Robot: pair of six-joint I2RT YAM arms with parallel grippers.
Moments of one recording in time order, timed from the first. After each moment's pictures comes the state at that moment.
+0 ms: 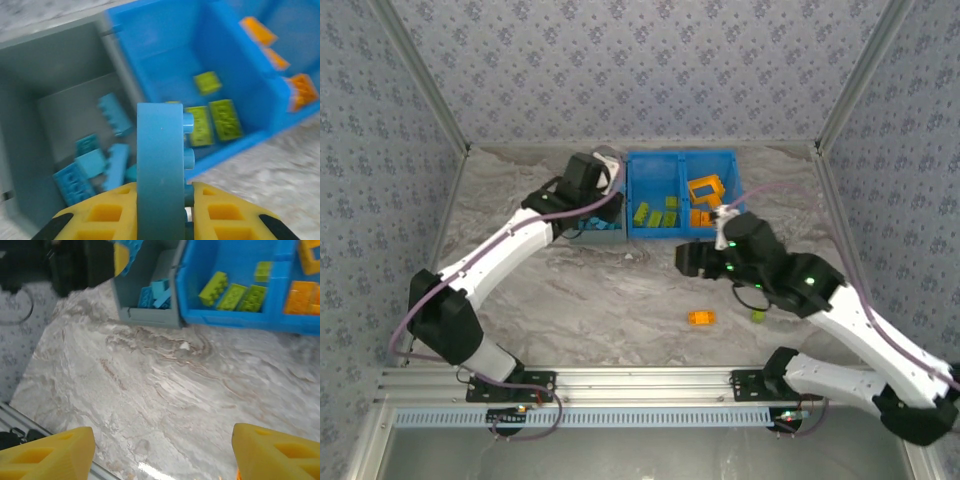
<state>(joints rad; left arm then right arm) -0.57 1.55 1.36 -0.55 -0.05 -0.17 0.90 0.98 1.15 -0.81 0.12 0.62</state>
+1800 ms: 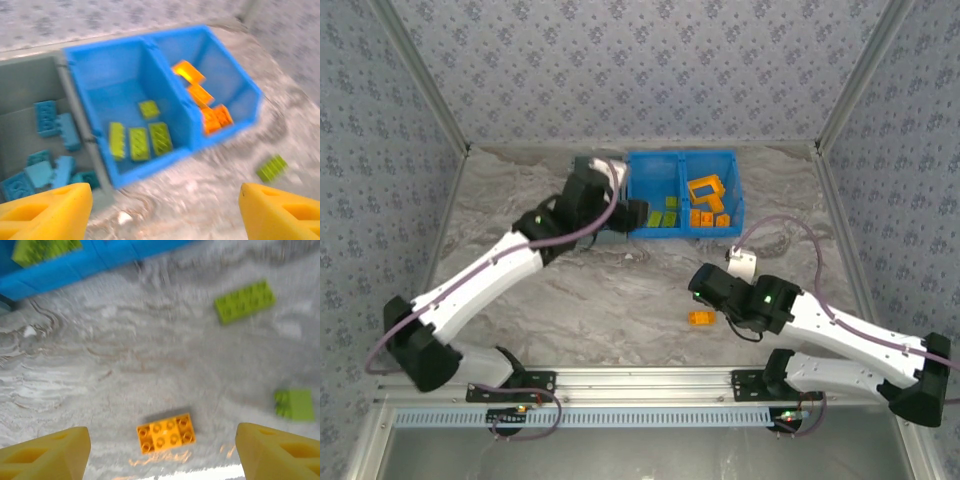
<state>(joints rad) -0.82 1.32 1.25 -0.47 -0.11 -0.31 1.05 0.98 0.87 -1.07 0.49 1.24</state>
